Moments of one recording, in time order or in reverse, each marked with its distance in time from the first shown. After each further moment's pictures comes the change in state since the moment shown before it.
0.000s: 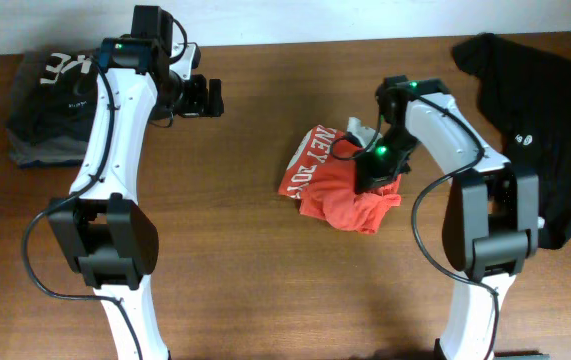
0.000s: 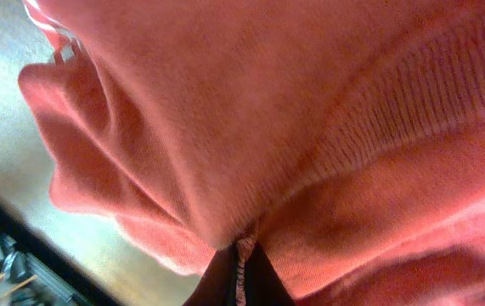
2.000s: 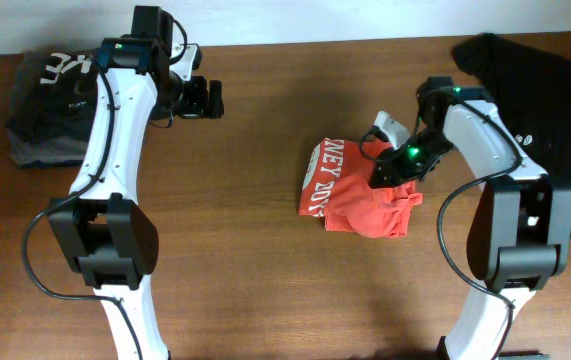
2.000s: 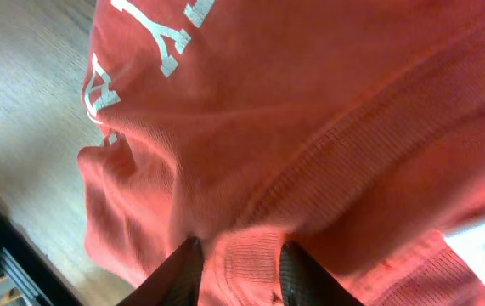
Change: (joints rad) left arm 0.000 0.000 0.000 -0.007 -0.001 0.026; right arm -0.127 -0.091 -0.131 0.127 -0.080 -0.191
